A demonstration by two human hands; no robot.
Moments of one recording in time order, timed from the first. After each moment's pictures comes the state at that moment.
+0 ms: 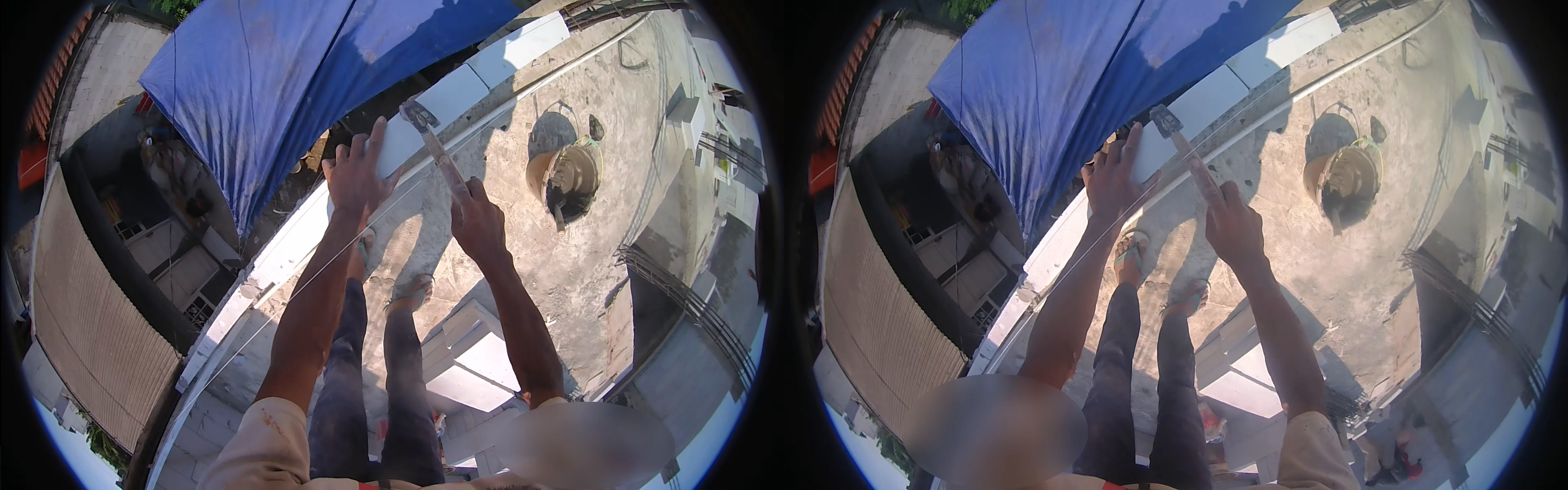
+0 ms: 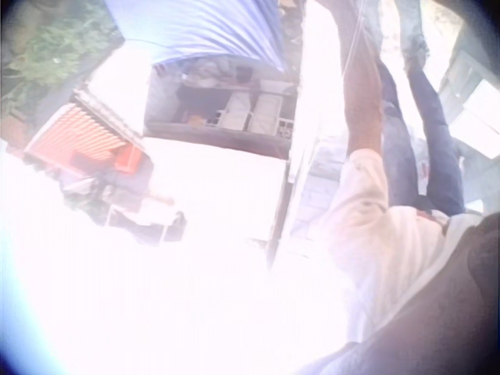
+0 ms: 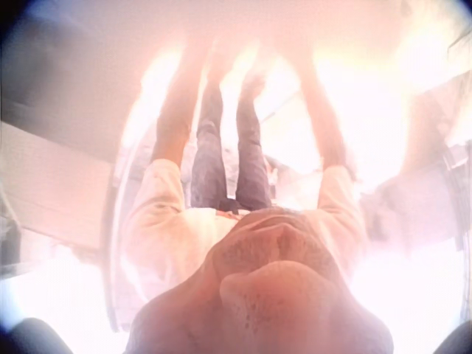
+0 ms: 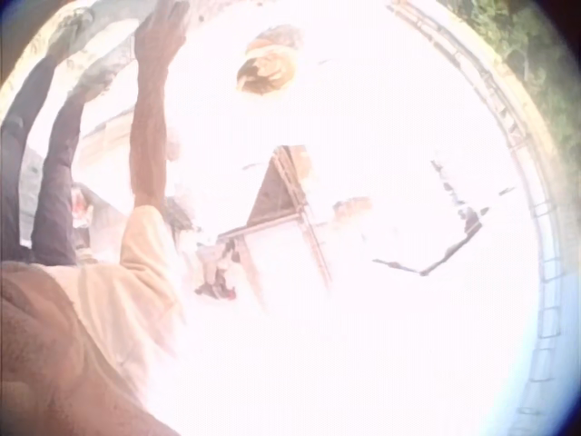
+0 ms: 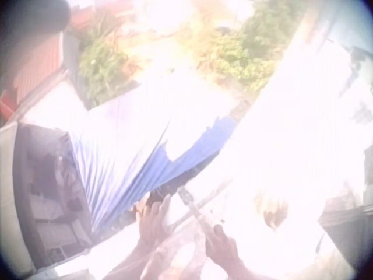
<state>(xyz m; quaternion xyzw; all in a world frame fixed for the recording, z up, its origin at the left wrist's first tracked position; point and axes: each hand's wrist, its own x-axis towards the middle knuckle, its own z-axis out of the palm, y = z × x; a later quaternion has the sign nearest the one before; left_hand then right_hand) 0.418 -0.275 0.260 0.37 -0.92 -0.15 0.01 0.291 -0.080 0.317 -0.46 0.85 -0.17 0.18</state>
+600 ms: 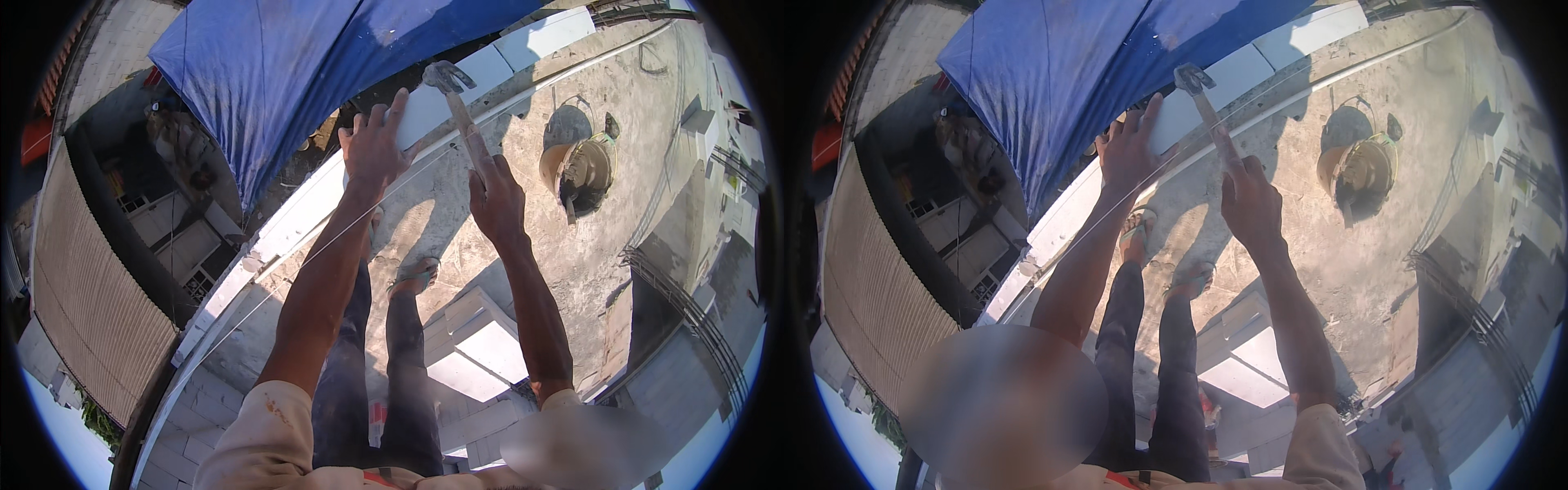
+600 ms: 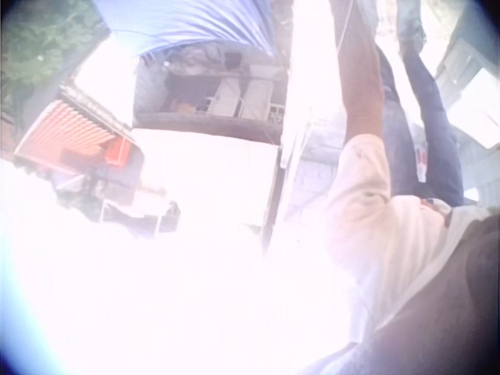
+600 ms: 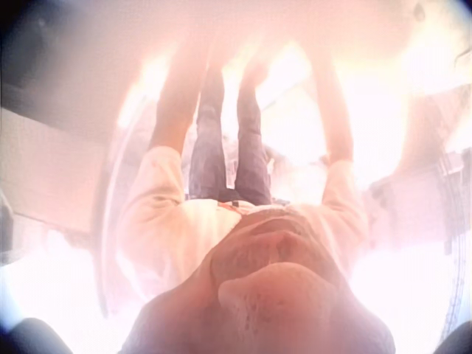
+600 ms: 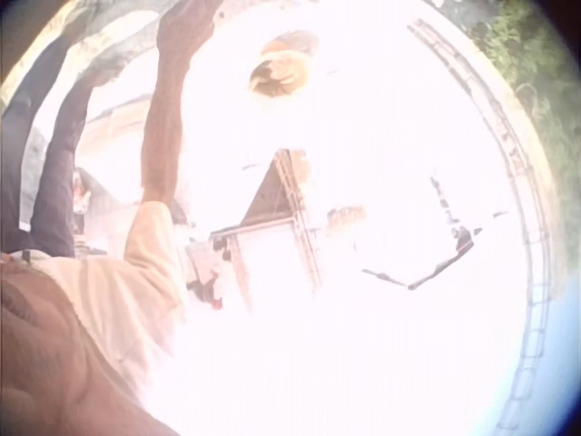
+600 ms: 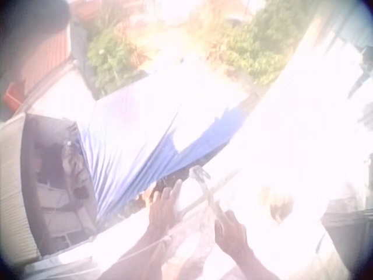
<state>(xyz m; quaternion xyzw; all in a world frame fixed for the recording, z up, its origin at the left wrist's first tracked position) 0.415 -0.272 0.260 0.38 -0.91 -0.13 -0.01 0.285 -0.085 0.316 -0.46 0.85 -0.22 0.17</state>
